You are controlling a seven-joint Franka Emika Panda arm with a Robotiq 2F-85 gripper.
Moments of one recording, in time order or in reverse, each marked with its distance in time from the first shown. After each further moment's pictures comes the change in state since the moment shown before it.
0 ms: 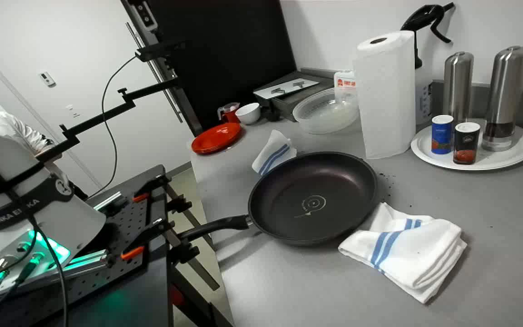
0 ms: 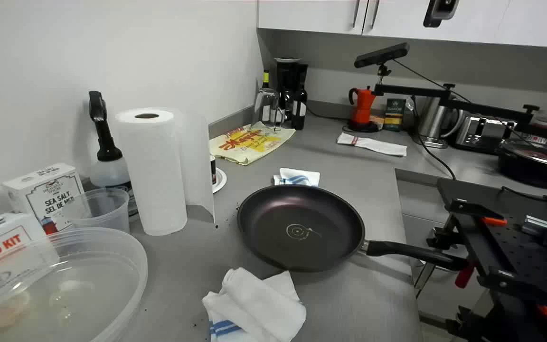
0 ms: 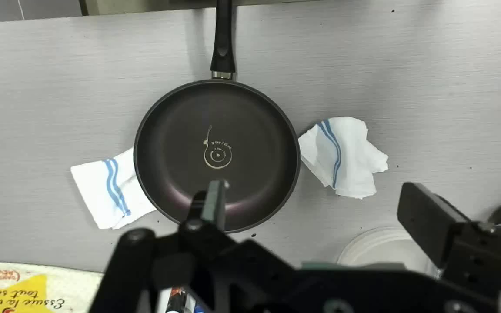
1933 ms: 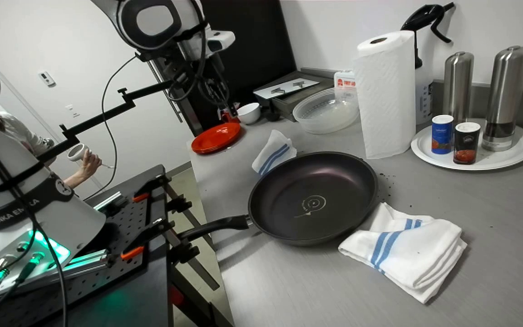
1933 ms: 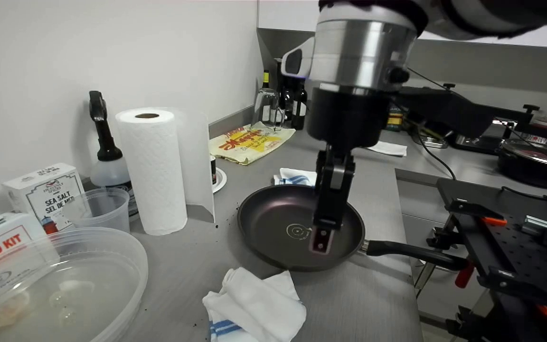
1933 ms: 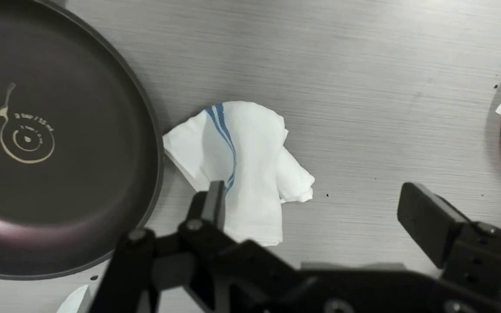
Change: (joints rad) arm 0.189 0.792 0.120 0.073 0.148 0.740 -0.012
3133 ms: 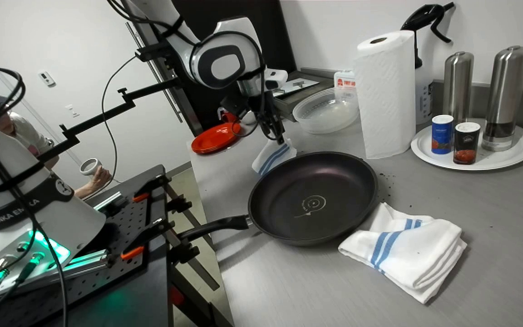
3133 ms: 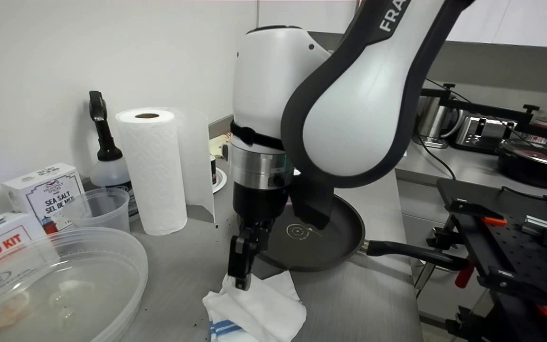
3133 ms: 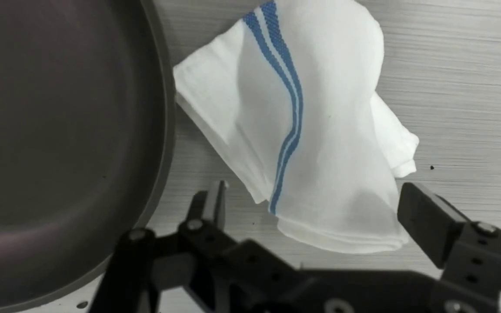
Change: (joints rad) arm -0.002 0.499 -0.086 0.386 -0.059 0.100 0.009
